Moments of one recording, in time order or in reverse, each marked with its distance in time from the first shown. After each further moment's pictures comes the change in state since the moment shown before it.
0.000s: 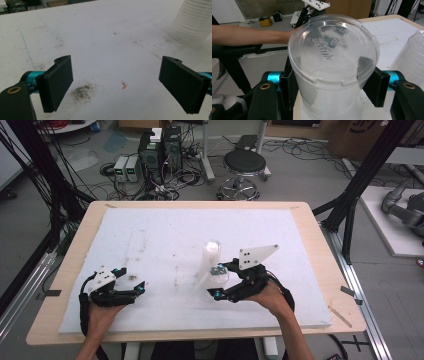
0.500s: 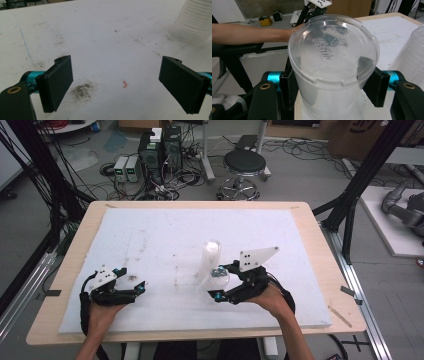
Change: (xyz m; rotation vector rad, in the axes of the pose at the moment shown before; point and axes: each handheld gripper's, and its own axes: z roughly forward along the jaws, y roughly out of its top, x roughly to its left) left arm 0.001 0.001 0.002 0.020 0.000 -0.008; right arm 0.001 -0.004 -0.001 0.004 -0.004 0.006
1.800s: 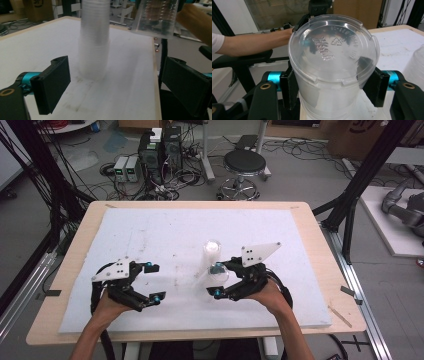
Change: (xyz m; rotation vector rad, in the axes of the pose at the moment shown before) left arm -0.052 0.071 0.007 -0.116 -0.619 0.151; right arm -0.005 0.007 -0.001 -0.088 0.078 0.008
